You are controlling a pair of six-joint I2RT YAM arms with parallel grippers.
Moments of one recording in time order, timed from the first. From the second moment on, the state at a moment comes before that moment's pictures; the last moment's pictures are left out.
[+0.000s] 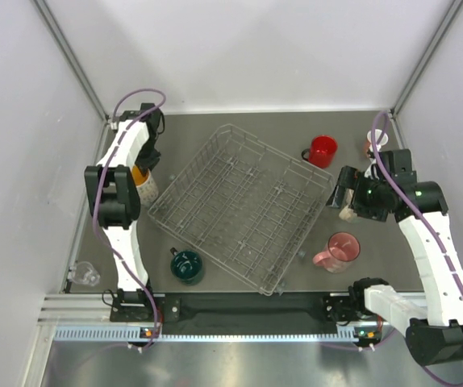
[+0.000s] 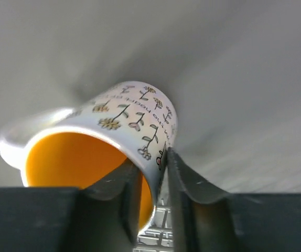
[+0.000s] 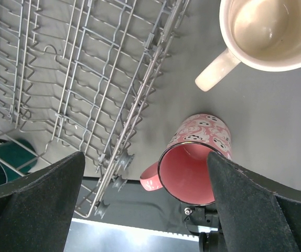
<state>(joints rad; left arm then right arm) -0.04 2.10 1.89 -1.18 -0.46 -0.85 0.12 0.99 1.19 -1.16 -0.13 0.39</state>
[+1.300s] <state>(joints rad) -0.02 1.36 1.67 -0.91 0.47 -1.44 0.29 1.05 1.21 -0.89 -0.51 0.36</state>
